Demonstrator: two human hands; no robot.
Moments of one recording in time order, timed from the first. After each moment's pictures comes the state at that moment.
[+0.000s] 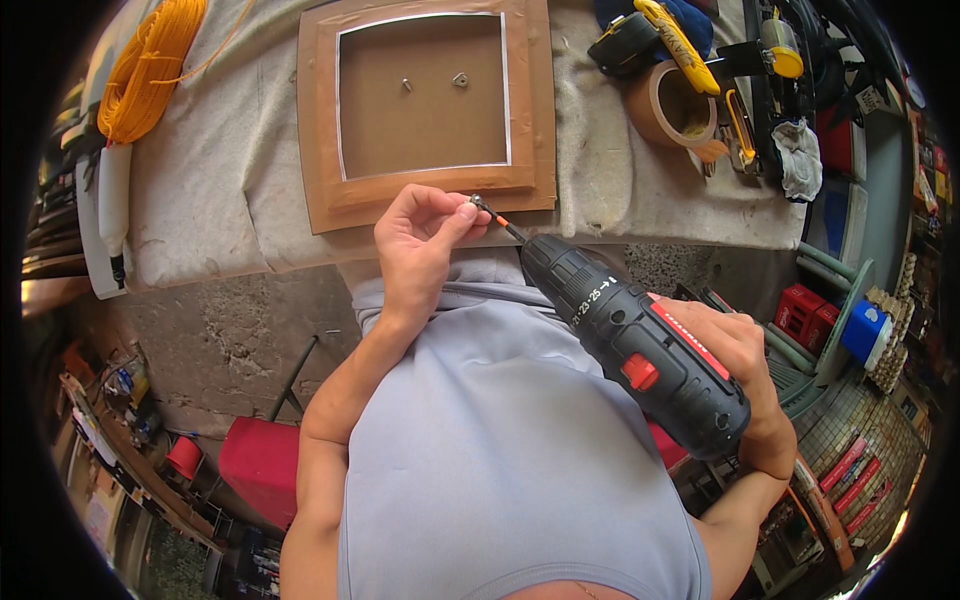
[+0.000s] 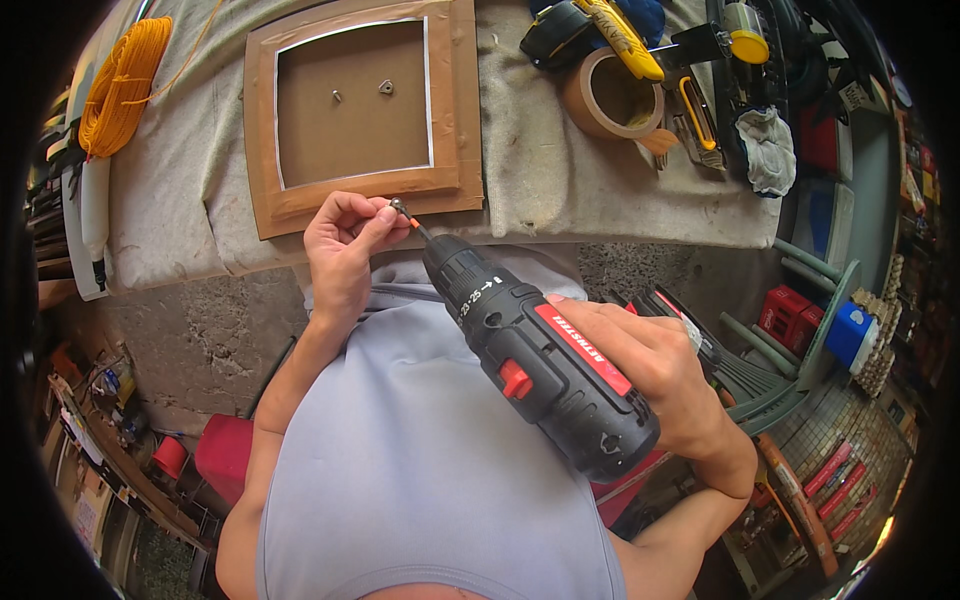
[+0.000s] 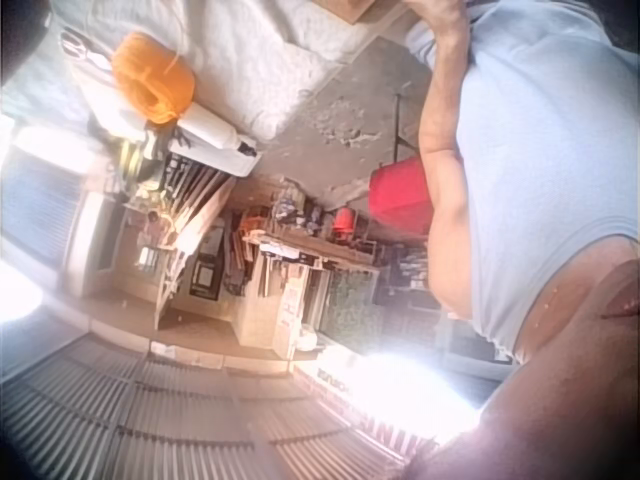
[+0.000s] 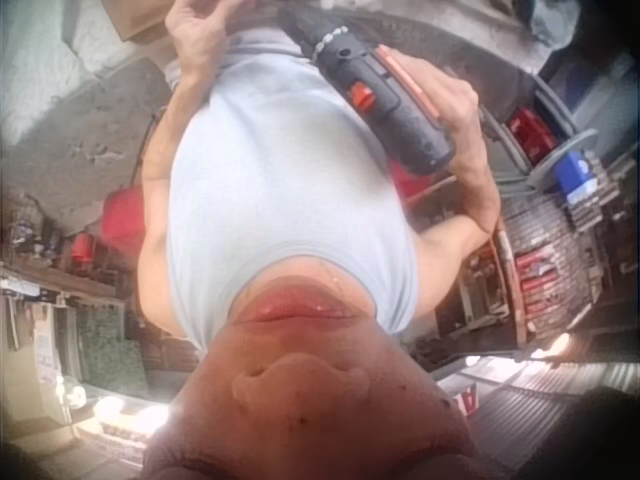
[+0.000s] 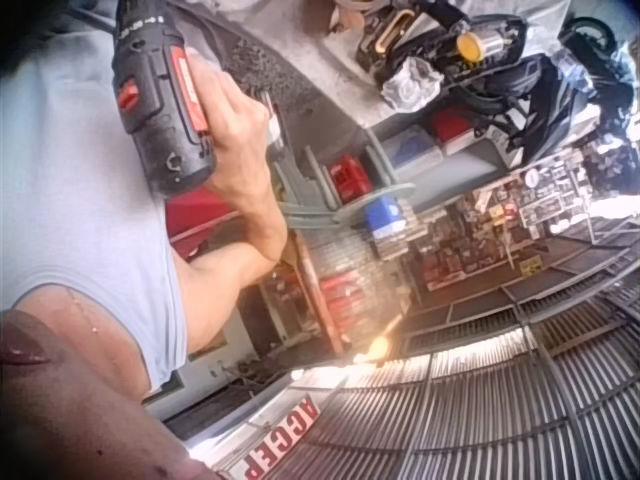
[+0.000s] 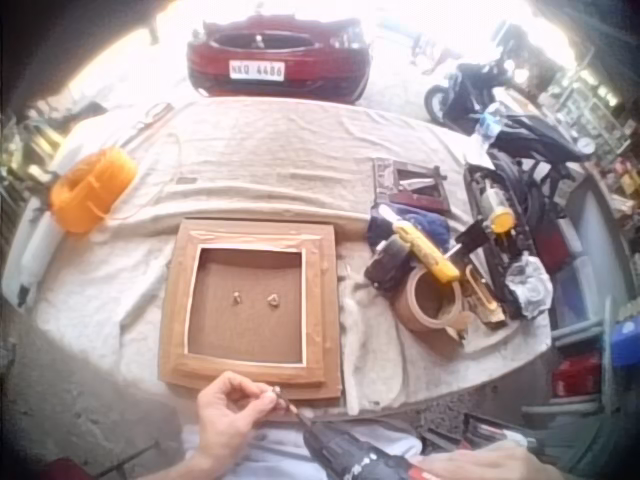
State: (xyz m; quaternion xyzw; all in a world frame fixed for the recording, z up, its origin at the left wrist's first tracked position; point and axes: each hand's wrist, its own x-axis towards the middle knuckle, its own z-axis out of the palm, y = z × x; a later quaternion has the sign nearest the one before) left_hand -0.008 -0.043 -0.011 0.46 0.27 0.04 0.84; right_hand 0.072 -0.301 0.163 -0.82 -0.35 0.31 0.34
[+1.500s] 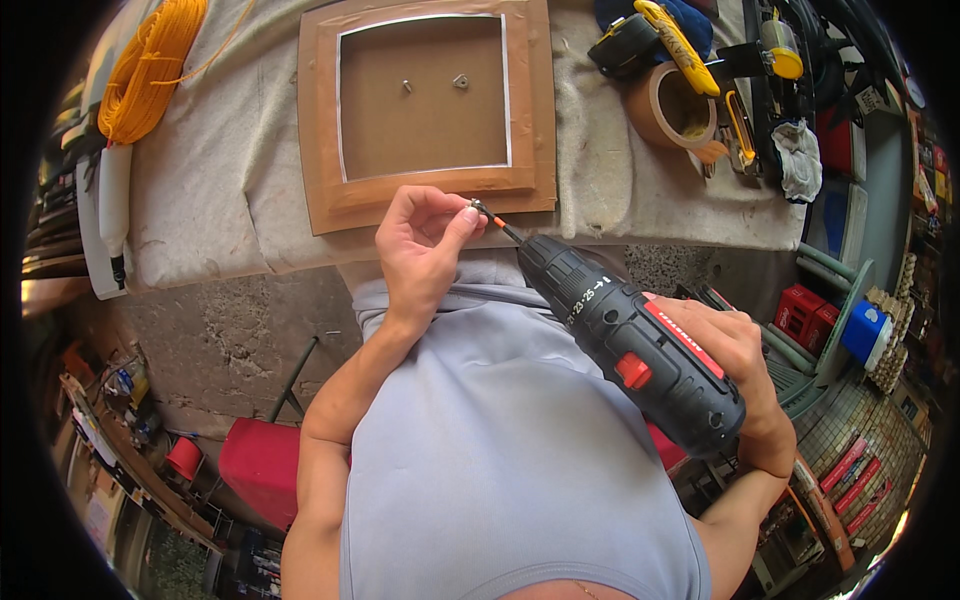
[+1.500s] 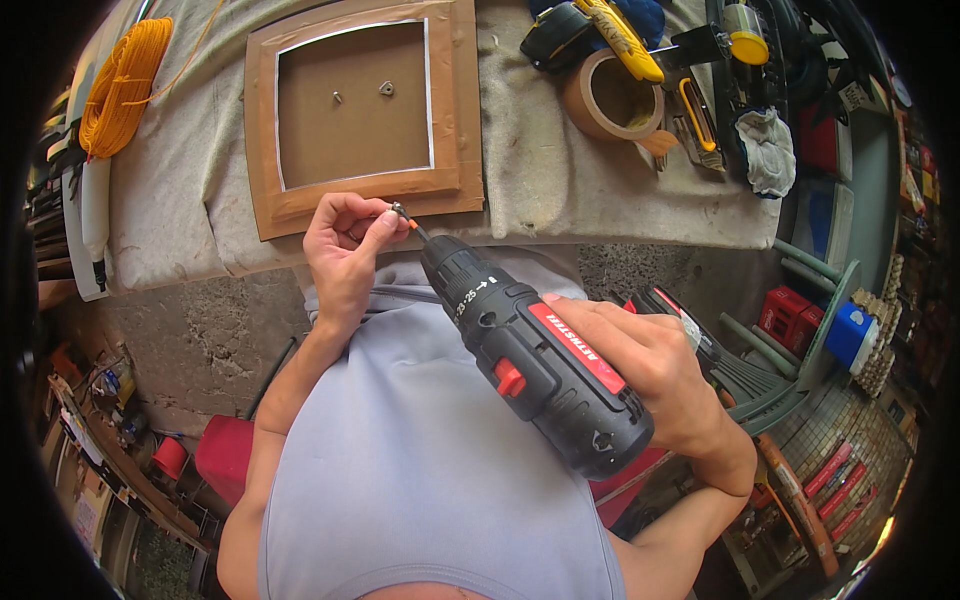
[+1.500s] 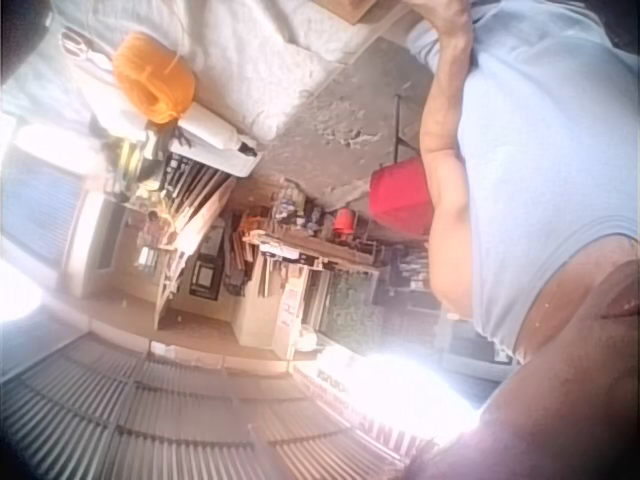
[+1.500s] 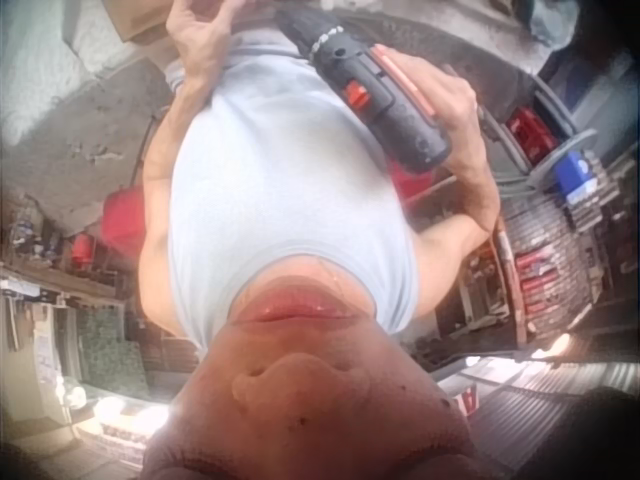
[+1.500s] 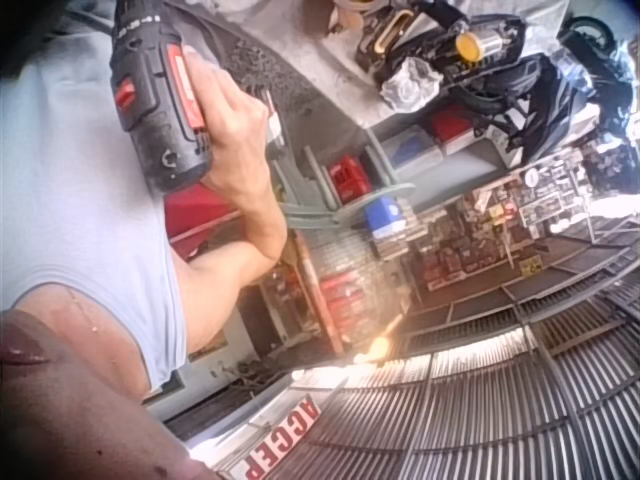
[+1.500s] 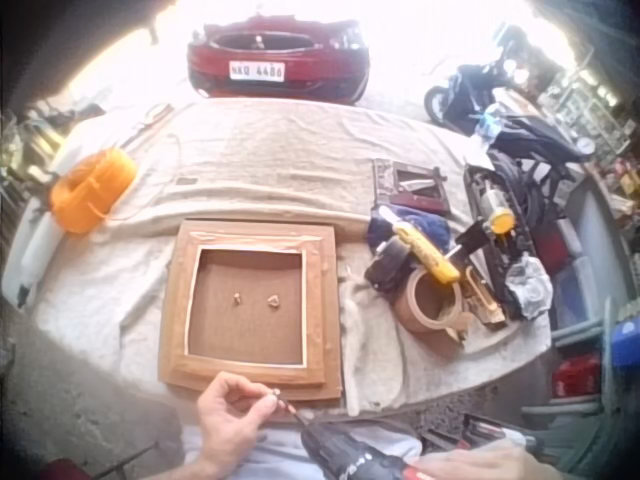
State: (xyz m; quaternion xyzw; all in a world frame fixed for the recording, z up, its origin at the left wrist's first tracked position) left_hand -0.009 -0.046 -0.010 0.55 0.24 0.06 0.80; right_hand 0.073 -0.297 0.161 -0.82 -0.36 0.30 0.34
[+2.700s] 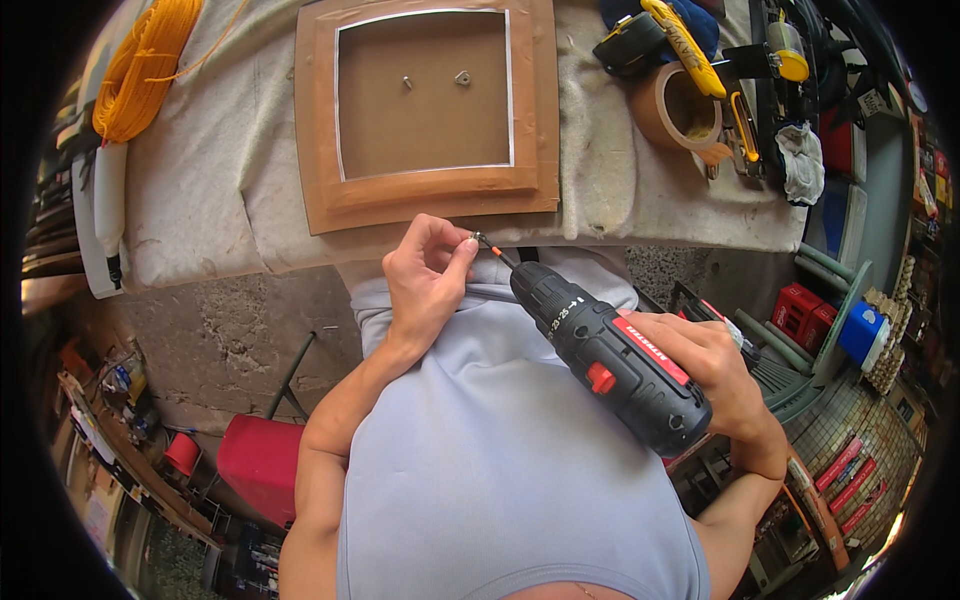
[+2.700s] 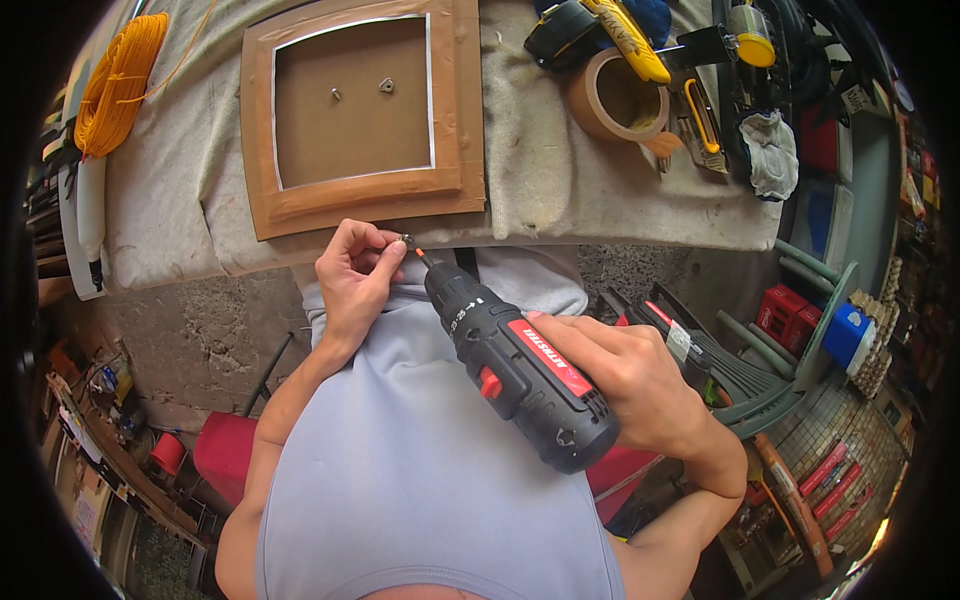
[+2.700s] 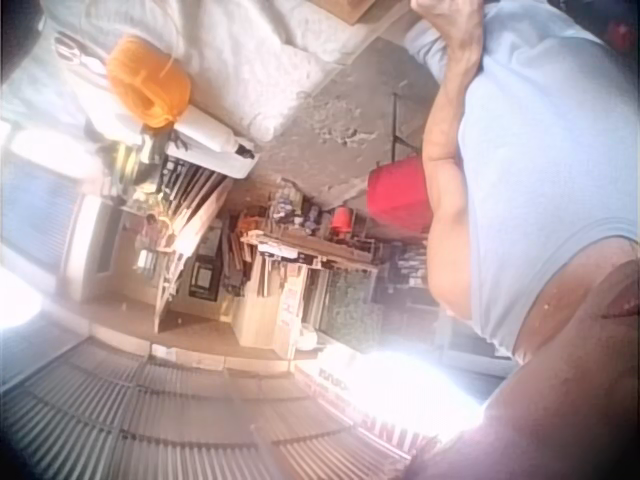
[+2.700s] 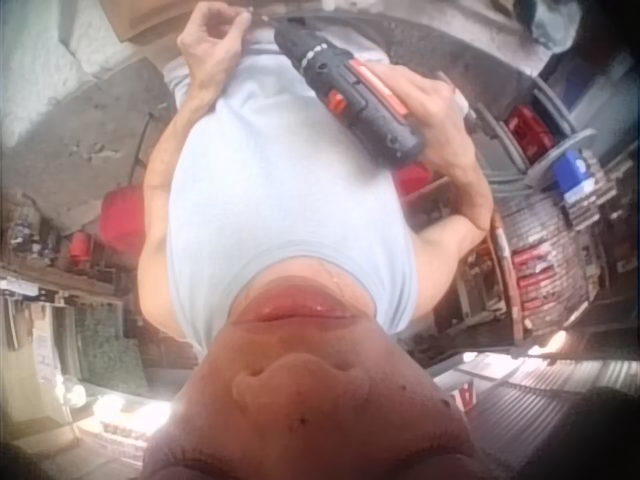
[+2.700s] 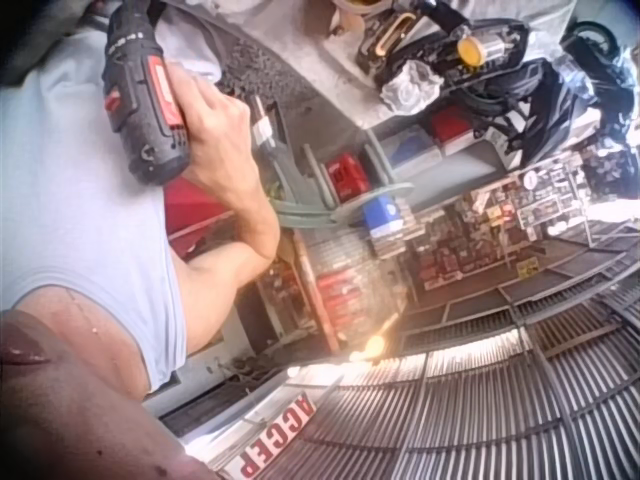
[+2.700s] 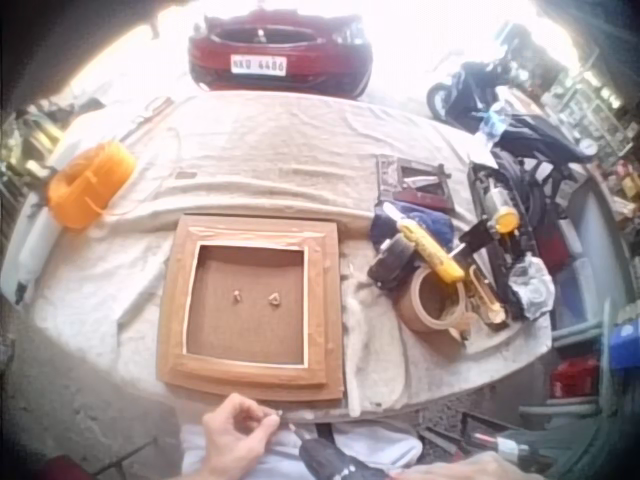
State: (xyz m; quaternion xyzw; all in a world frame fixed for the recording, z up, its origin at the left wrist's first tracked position) left_hand -0.036 -0.050 -0.017 0.67 0.28 -0.01 0.68; right_hand 0.067 -0.298 0.149 -0.80 -0.37 0.36 0.31
